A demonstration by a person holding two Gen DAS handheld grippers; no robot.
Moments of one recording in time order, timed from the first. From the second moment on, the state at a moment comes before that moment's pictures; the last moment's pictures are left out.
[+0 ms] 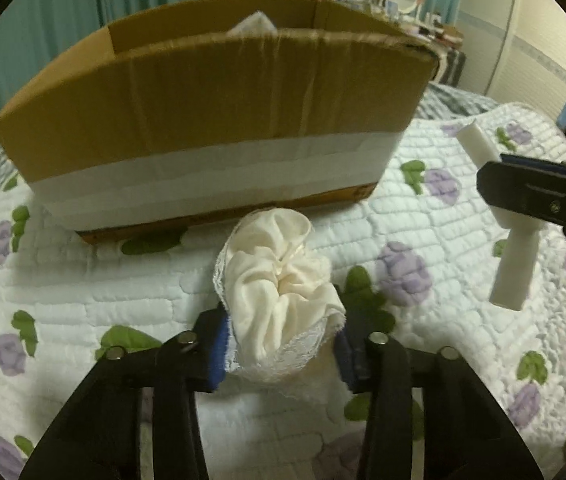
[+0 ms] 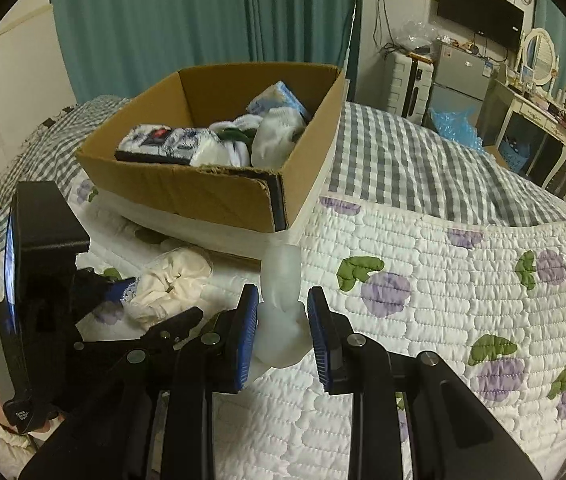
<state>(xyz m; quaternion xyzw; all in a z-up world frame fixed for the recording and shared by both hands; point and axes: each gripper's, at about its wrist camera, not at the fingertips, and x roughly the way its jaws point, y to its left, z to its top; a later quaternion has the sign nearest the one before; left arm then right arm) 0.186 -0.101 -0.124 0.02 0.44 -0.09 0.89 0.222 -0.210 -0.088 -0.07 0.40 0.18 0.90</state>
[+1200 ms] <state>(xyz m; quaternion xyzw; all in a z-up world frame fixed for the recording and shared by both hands) 0.180 -0.038 0.094 0.06 0.25 -0.04 0.97 0.175 -0.178 0.114 -0.07 0.24 0.20 0.95</state>
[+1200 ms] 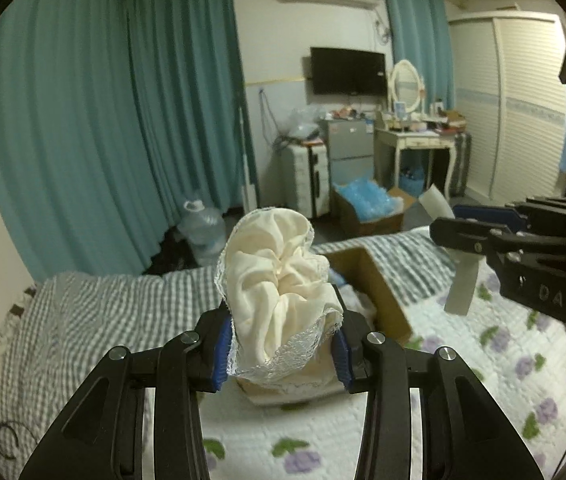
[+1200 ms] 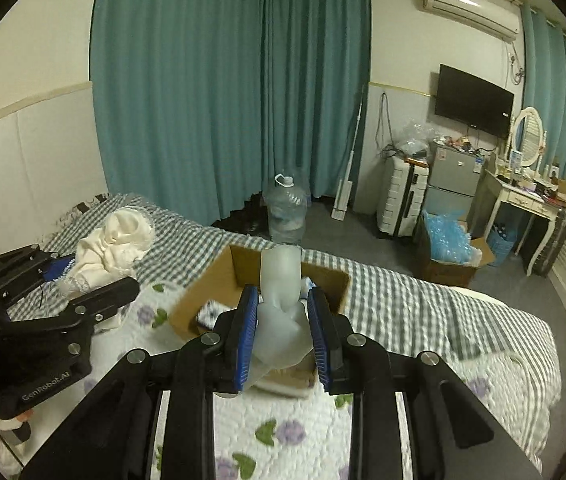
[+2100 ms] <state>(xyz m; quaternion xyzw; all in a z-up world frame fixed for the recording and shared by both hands) 0.322 -0.035 -0.013 0.08 0.31 -0.05 0.94 0.390 -0.144 -0.037 -0.02 0.35 0.22 0.91</state>
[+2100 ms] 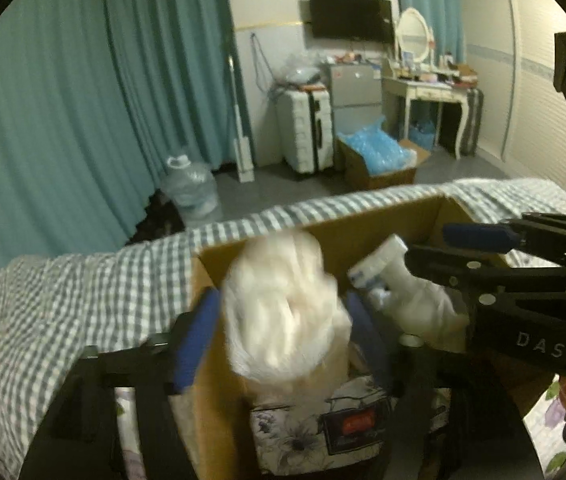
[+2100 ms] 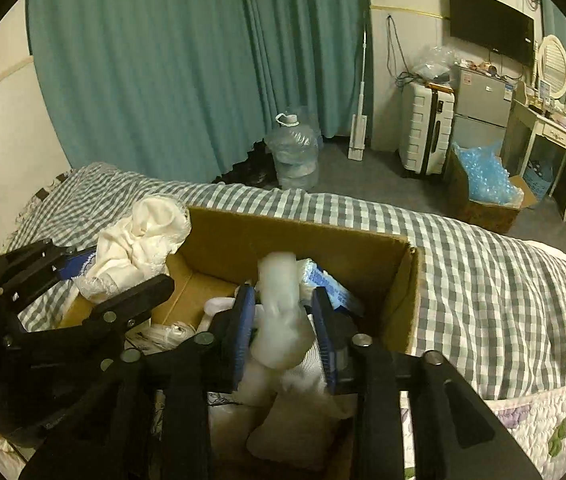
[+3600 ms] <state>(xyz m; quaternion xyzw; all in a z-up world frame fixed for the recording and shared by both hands) 0.021 -0.019 0.109 0.07 0.06 0.01 1.00 0.037 -0.210 0.148 0.00 0.03 0.15 0.99</state>
